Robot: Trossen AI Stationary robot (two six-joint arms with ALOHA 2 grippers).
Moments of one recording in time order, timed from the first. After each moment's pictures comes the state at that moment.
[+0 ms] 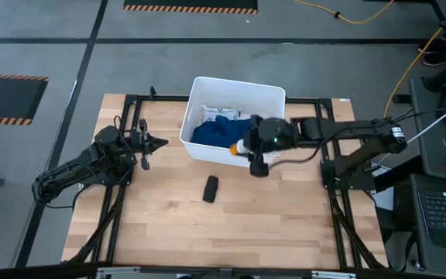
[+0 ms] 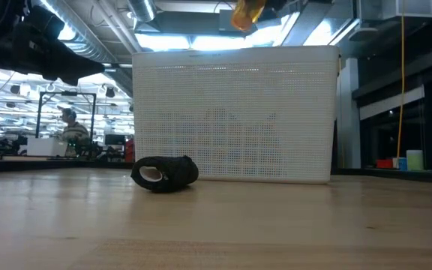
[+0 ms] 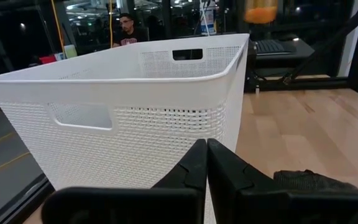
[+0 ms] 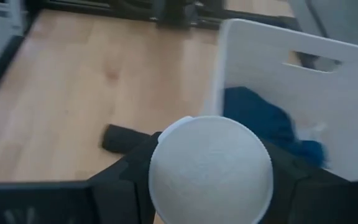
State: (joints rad) left arm 0.52 0.00 0.10 -0.14 0.32 0.09; right arm 0.06 1.47 1.46 -0.64 0.13 -0.08
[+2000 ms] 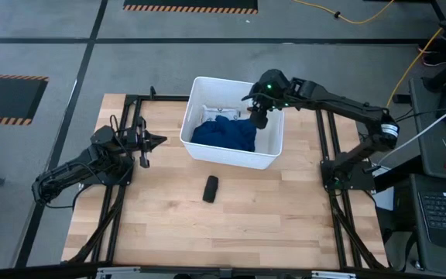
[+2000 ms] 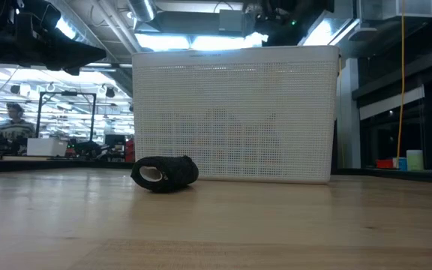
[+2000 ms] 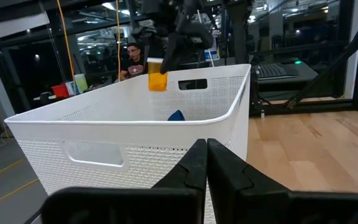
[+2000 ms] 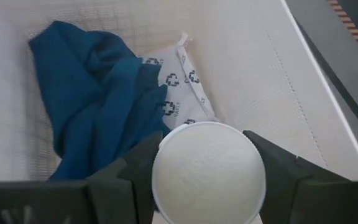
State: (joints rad) left arm 0.52 0.00 0.10 -0.03 0.31 0.09; right arm -0.46 1.53 1.44 -0.71 0.04 -0.14
